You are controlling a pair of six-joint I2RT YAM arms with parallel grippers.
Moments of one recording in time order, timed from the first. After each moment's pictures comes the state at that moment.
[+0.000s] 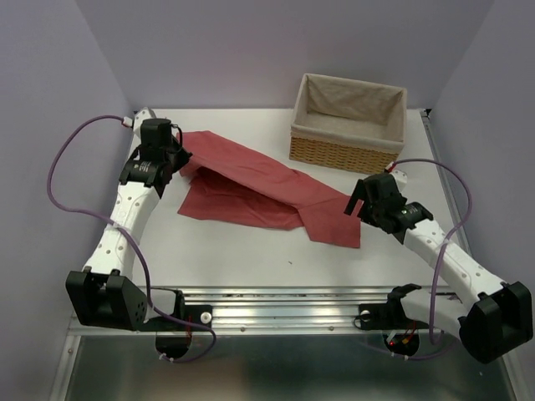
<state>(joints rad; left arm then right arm) -0.13 1.27 1.22 -0.54 -0.20 -0.70 0.39 1.07 0.75 -0.60 0.35 0.70</state>
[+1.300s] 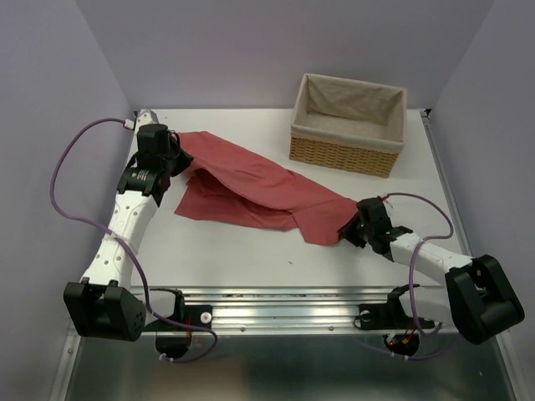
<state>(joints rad) -0.12 1.21 1.18 -0.49 -0.11 -0.67 0.39 1.18 0.41 -0.10 0.12 1.05</state>
